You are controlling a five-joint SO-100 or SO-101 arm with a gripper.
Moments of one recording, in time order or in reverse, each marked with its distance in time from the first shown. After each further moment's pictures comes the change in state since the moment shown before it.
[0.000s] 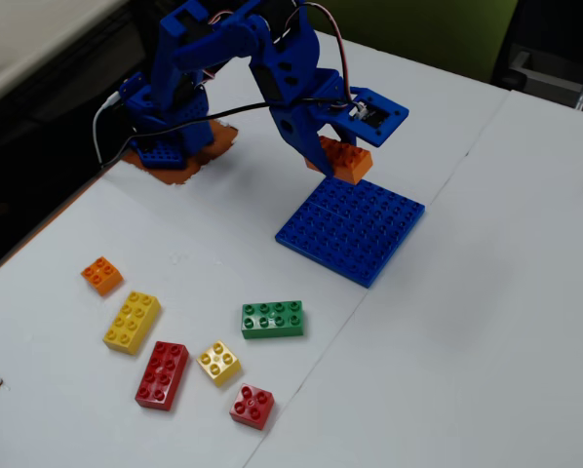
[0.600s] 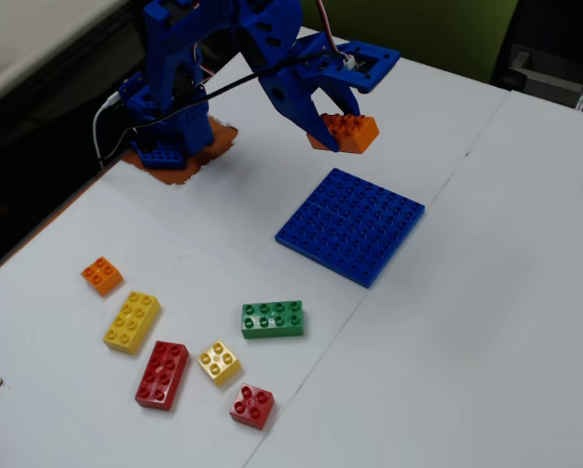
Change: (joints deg) arm -1.0 9.1 2.4 -4.5 -1.4
